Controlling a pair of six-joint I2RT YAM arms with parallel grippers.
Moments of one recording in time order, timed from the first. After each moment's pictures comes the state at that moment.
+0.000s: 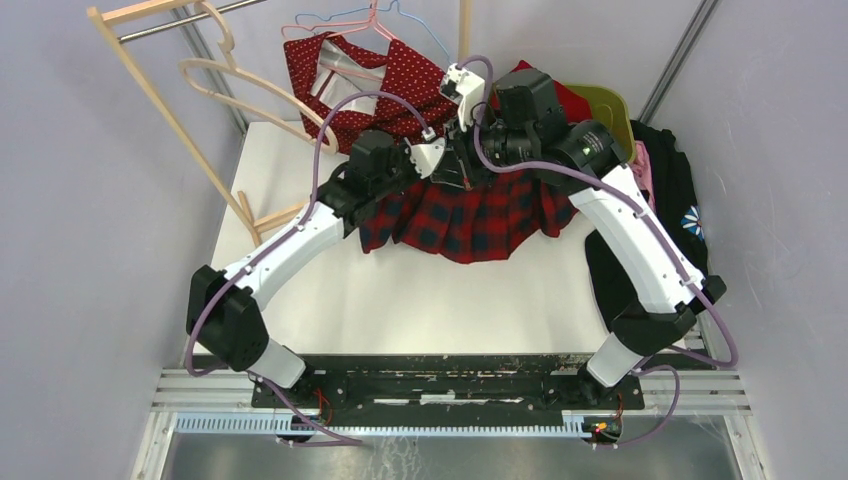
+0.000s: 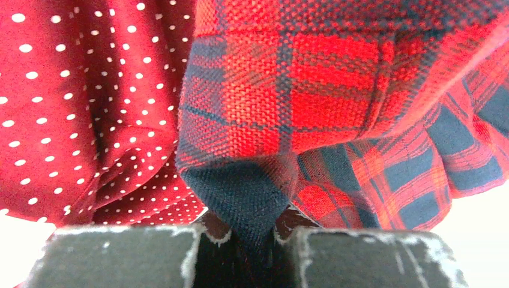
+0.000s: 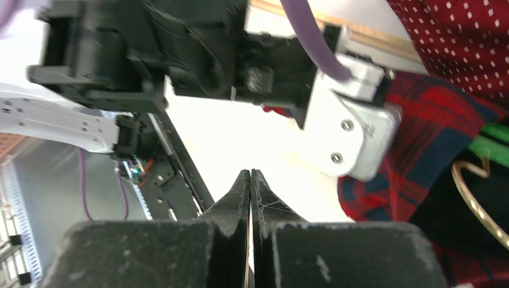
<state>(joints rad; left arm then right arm) -0.57 1.52 1.29 -0.15 0.05 0.68 0.69 1.65 2.16 -0.98 -0.42 0.12</state>
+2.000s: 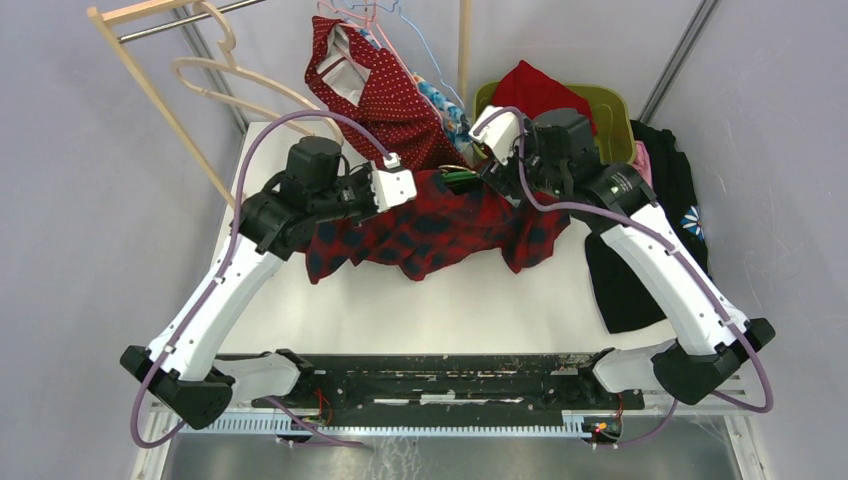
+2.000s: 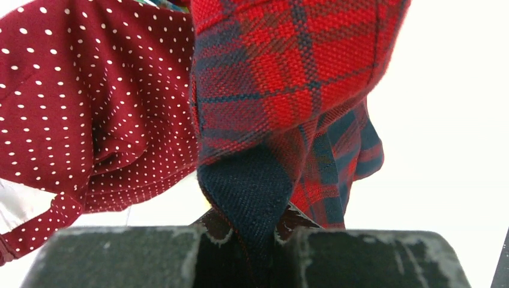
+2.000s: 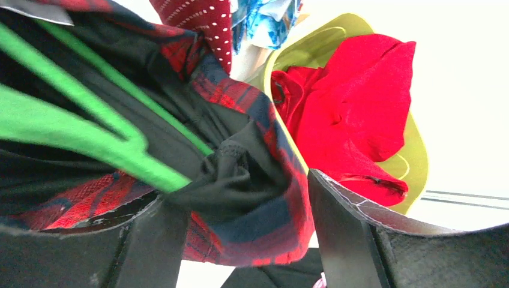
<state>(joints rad) -0.56 1.20 1.44 -0.77 0.33 0.80 0.60 1.35 1.66 -0.83 0.07 -0.52</state>
